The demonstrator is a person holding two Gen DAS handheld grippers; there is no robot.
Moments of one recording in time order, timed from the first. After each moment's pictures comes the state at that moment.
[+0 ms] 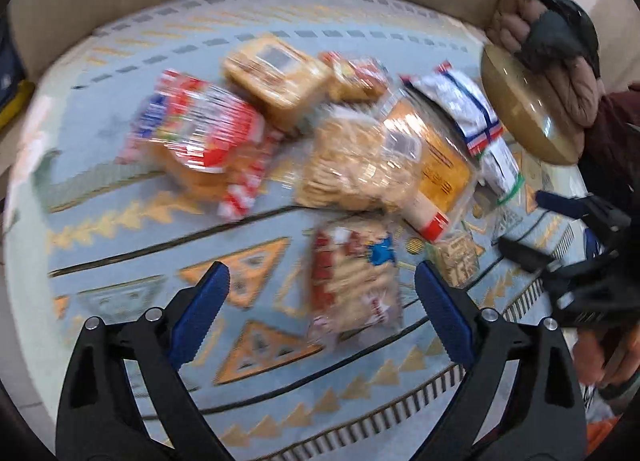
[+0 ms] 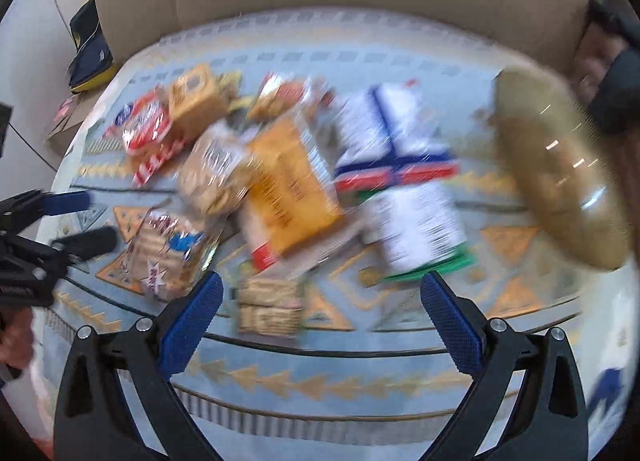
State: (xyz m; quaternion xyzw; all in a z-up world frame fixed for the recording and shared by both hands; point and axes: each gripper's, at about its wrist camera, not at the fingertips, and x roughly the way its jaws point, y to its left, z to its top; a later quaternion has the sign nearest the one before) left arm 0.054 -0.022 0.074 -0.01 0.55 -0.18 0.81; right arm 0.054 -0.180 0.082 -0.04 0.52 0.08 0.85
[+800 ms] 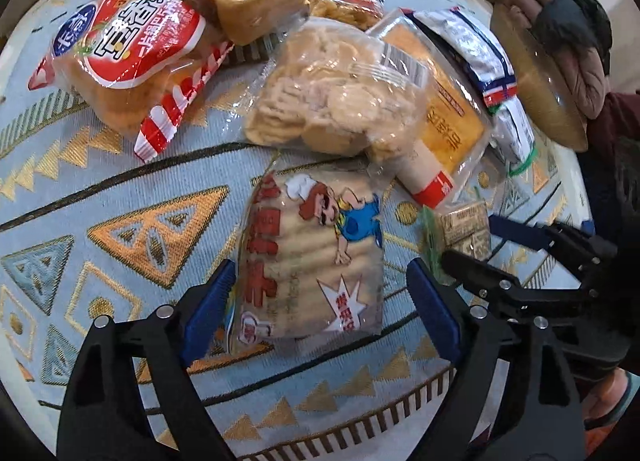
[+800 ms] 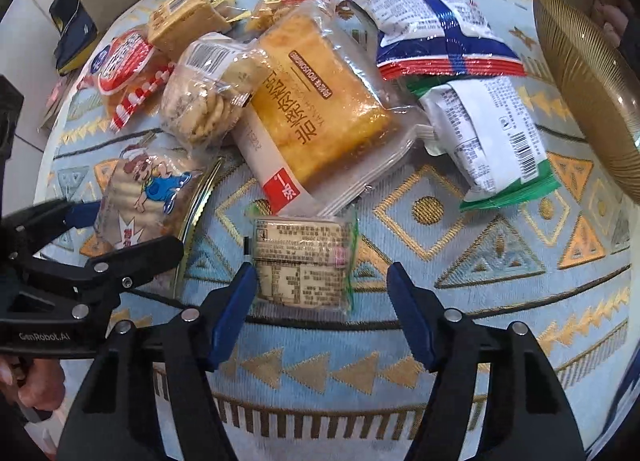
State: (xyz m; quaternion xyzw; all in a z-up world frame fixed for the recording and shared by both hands) left arm 0.050 -0.040 0.026 -0.06 0.61 -0.19 0.77; right arm 0.031 -0.168 0.023 0.01 0.59 0.08 0.80
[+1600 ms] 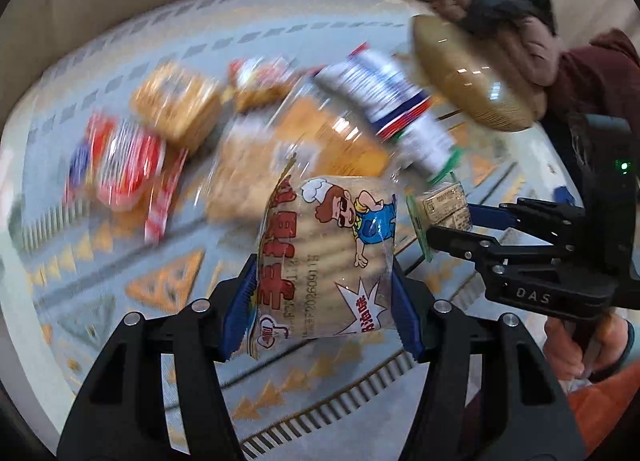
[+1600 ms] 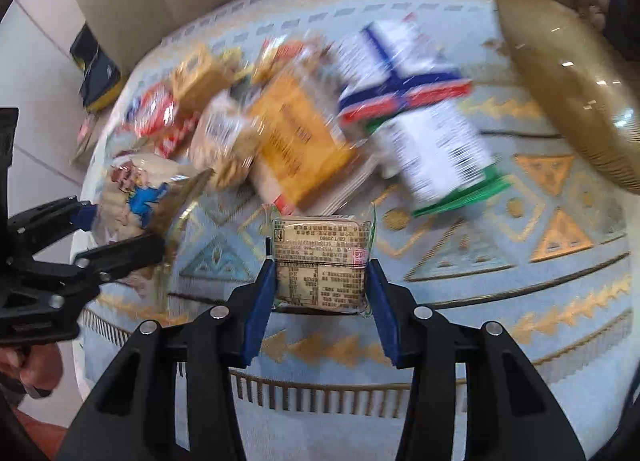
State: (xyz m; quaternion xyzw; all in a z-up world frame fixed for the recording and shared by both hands) left arm 0.048 -0.073 0.127 0.04 0.55 -0.27 0.79; right arm 0.010 -0.245 0.087 0.07 0.55 0.10 0.82
